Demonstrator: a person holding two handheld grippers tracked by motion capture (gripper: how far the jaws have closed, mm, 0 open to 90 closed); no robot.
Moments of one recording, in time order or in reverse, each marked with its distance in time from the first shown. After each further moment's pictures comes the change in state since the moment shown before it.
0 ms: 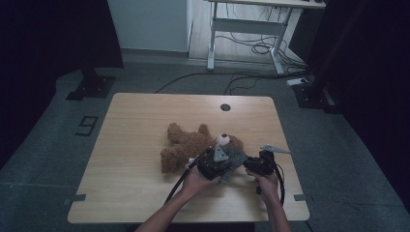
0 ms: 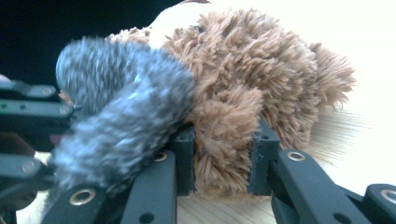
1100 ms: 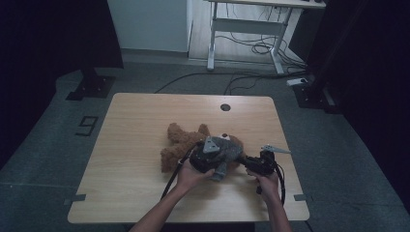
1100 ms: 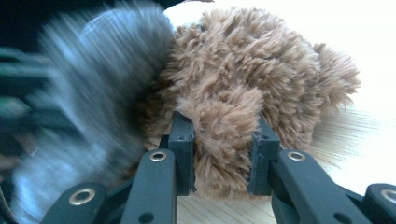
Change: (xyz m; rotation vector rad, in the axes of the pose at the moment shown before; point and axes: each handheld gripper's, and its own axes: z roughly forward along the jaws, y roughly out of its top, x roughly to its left) left arm 0.022 0.002 -0.010 -0.059 -0.008 -0.081; right arm -0.006 -0.001 0.000 -0.001 0.032 0.005
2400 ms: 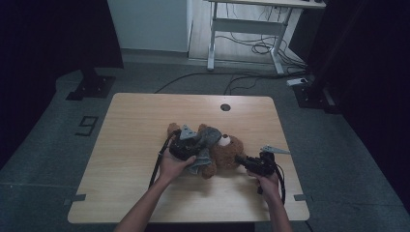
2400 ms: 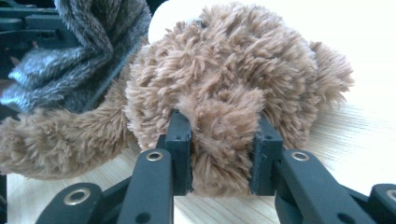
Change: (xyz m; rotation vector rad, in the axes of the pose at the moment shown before) left arm 0.063 -0.003 -0.050 -0.069 0.110 -0.114; right arm -0.003 -0.003 0.000 0.011 -0.018 -0.052
